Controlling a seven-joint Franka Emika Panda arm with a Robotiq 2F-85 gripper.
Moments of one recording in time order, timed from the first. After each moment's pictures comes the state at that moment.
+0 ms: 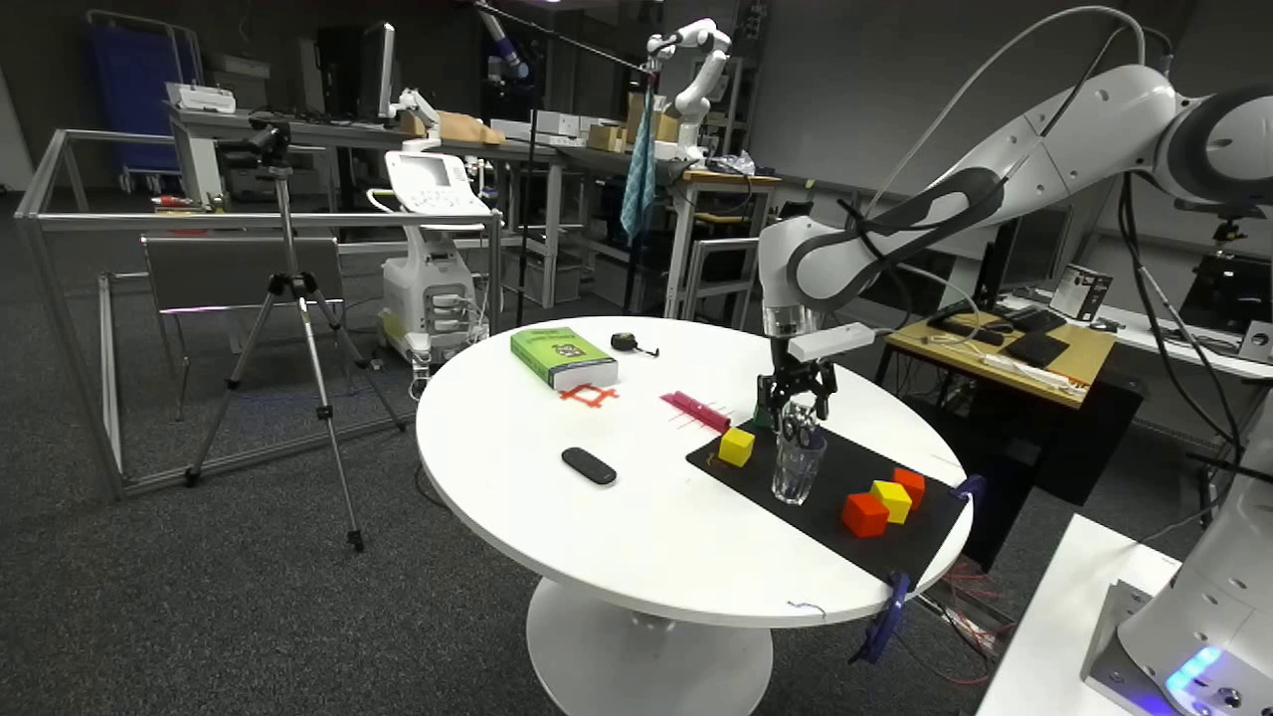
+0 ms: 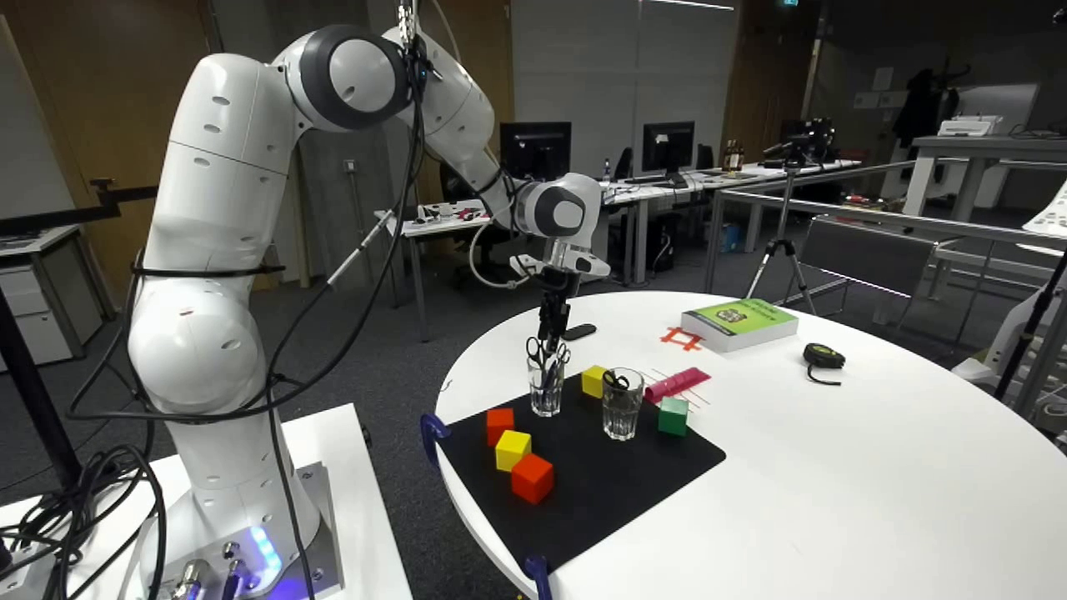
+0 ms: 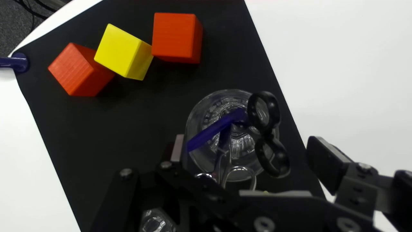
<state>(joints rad) 0.18 0.41 0.02 -1.90 -0.04 2.01 0.57</state>
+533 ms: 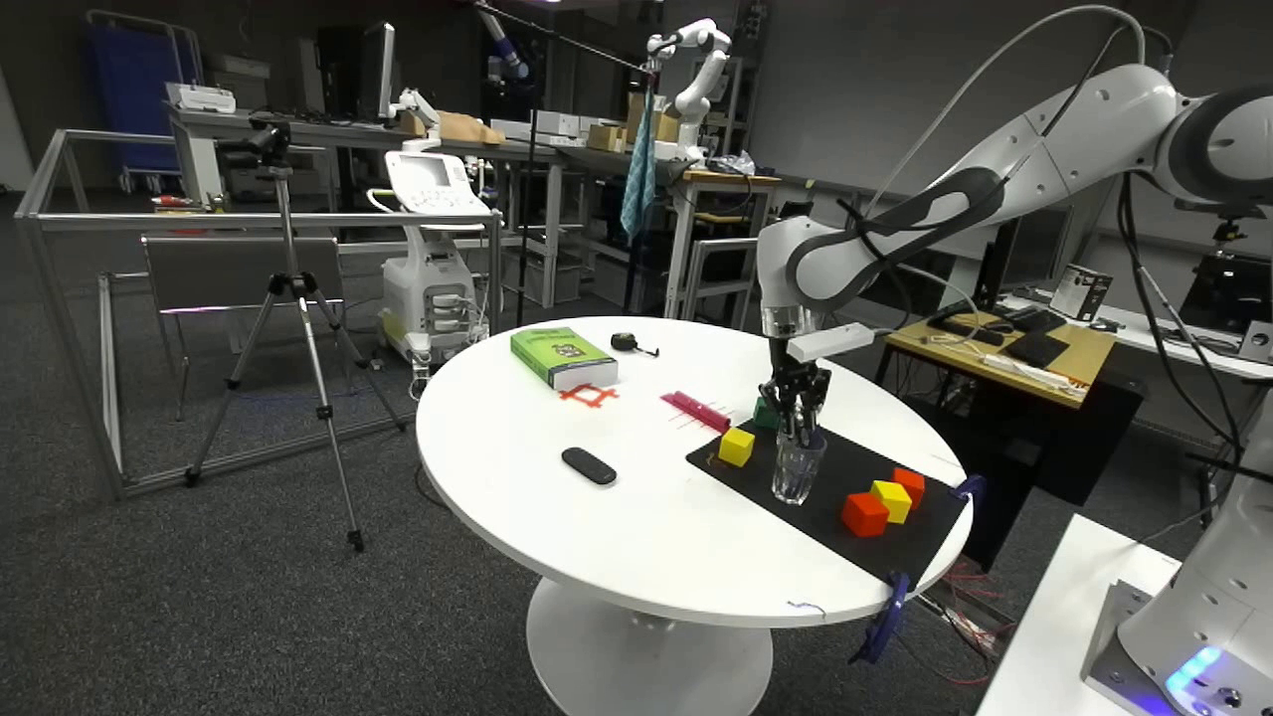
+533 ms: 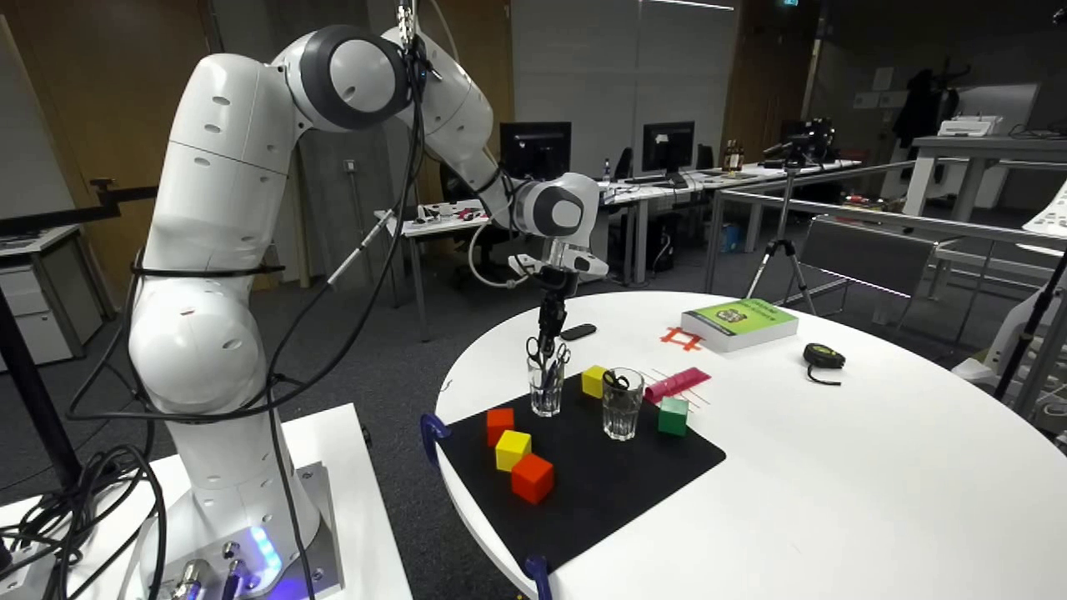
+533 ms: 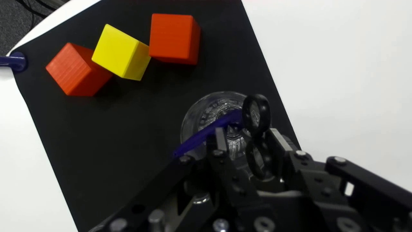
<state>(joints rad) 0.18 0.41 0.02 -1.90 -0.04 2.01 0.57</state>
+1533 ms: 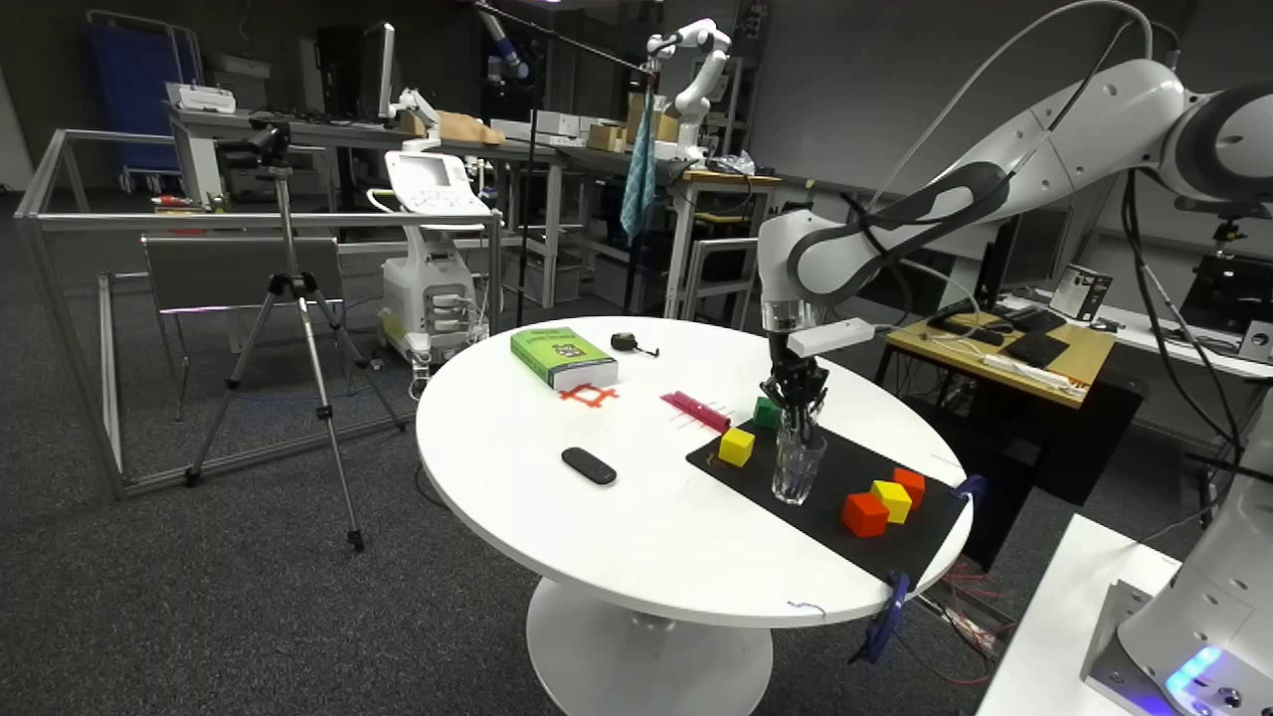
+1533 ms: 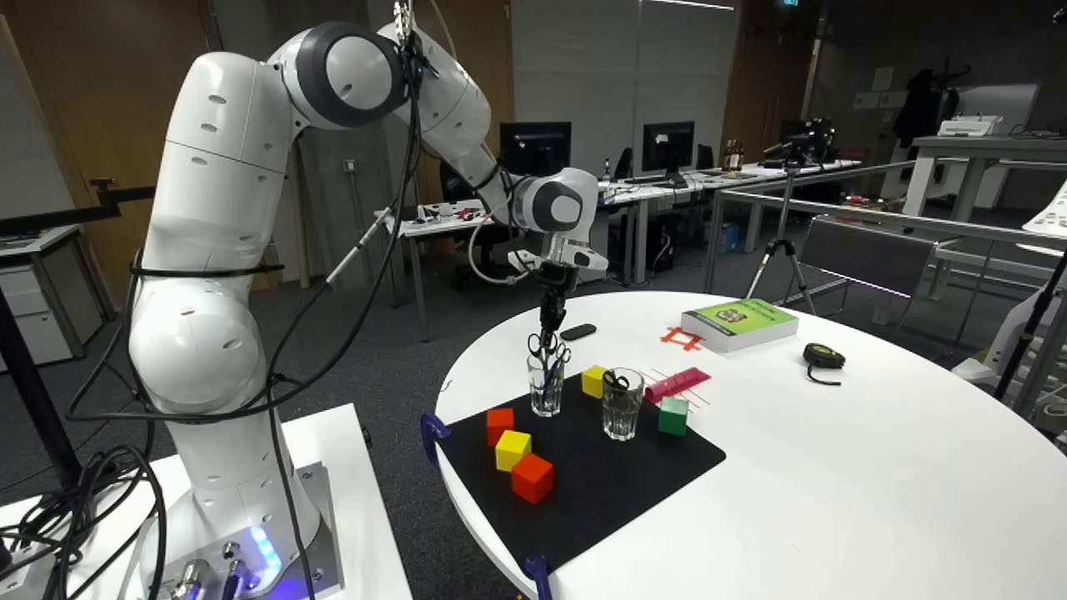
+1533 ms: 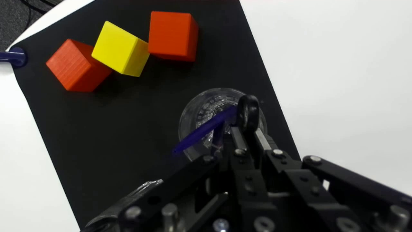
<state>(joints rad) 0.19 0.40 0.03 -1.90 -0.04 2.01 0.56</state>
